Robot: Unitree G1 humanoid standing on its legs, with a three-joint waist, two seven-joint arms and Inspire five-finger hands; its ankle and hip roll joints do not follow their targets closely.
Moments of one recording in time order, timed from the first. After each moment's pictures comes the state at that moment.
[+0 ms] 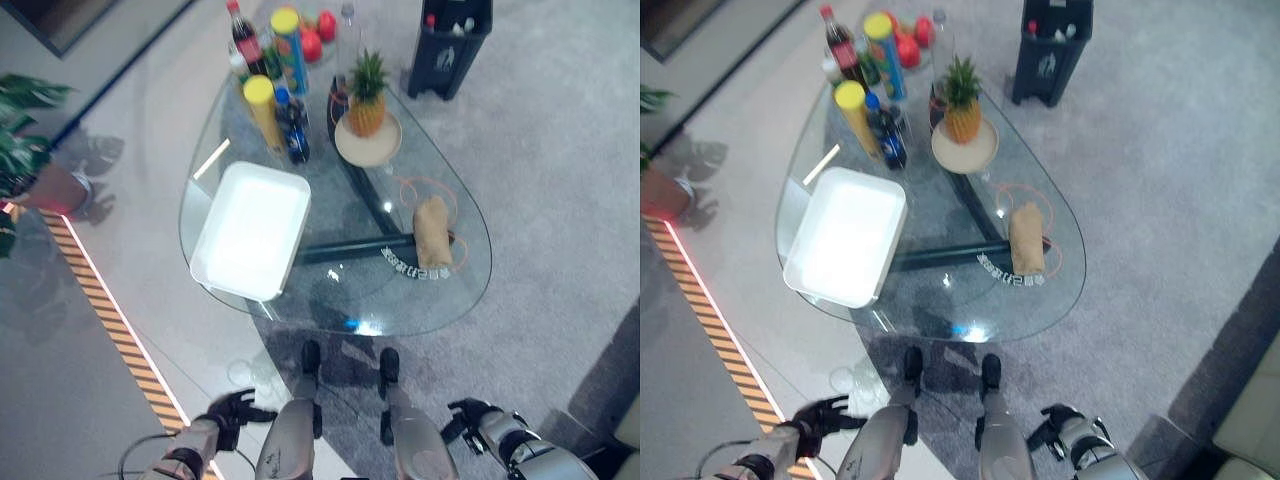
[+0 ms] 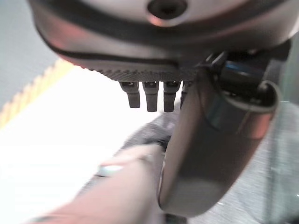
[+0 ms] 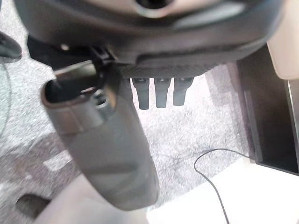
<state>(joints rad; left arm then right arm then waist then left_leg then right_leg) -0.31 0.34 -0.25 1.12 -0.38 0.01 -0.10 -0.38 -0.35 0.30 1.28 -0.06 0.21 -0.01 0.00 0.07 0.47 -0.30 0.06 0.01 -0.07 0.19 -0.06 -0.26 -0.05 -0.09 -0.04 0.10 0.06</state>
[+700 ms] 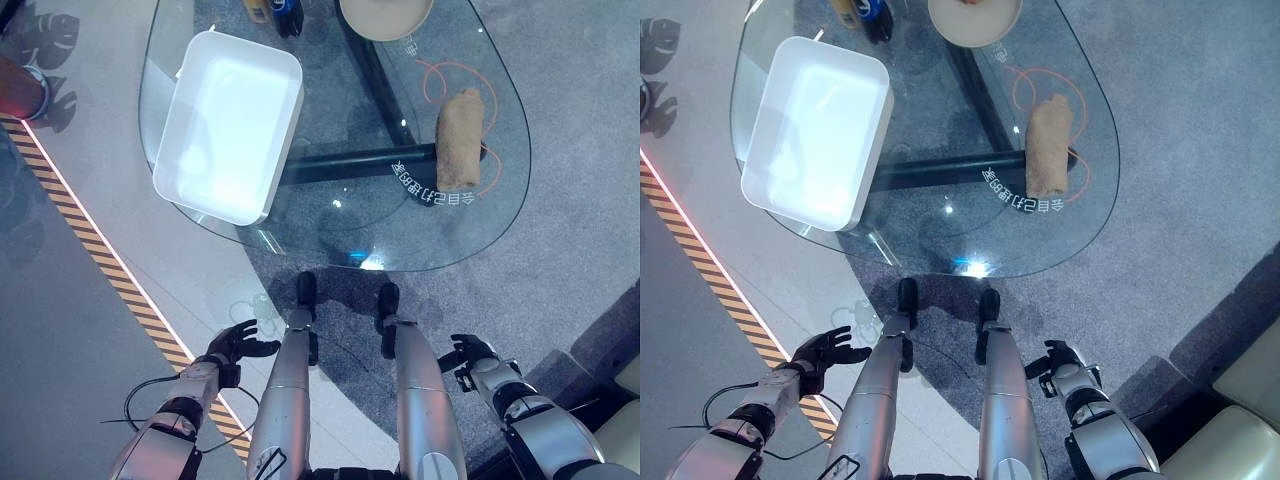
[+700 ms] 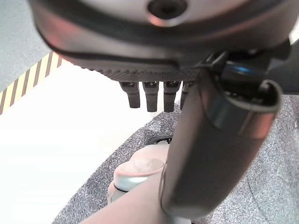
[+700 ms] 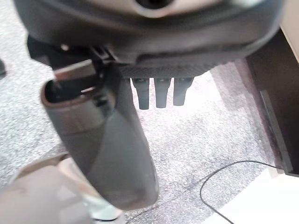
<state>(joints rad) -0.43 0.39 -0.26 1.15 -0.42 0.00 -0.10 -0.52 -0.36 0.30 1.27 0.08 0.18 -0.13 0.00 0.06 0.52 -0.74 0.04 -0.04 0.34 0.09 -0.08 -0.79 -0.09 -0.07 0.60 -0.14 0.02</state>
